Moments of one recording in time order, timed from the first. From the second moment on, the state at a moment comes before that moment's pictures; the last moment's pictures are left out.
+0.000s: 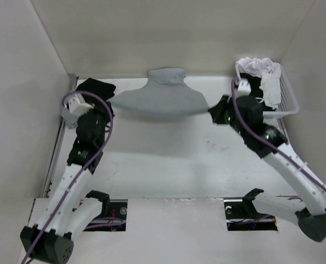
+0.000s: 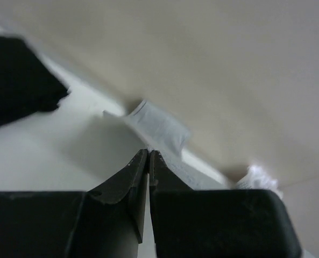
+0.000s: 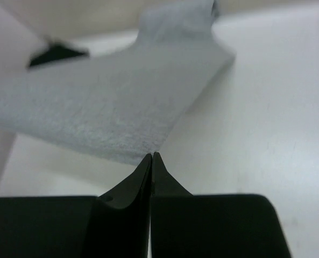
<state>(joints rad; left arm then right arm) -0.23 0.91 0.87 0.05 -0.36 -0.73 0.51 1.13 1.30 -0.44 0.18 0.45</state>
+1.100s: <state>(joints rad) -0.22 1.06 0.61 0.01 -0.54 -0.91 0.57 1.33 1.00 -0.20 0.15 0.68</state>
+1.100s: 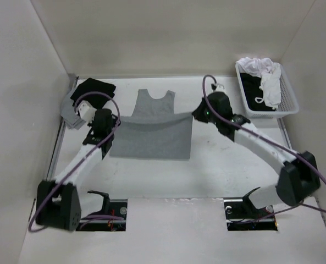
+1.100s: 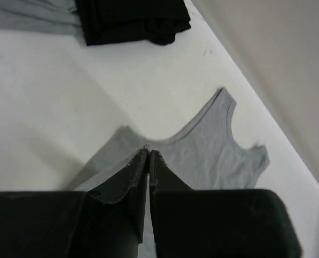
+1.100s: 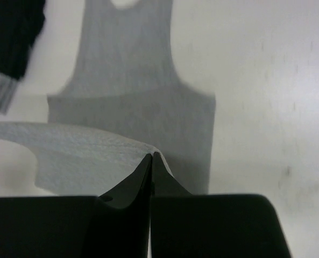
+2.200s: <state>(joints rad) -0.06 1.12 0.27 0.38 -0.25 -0.97 0.52 1.52 0.76 0.15 -0.02 0.71</state>
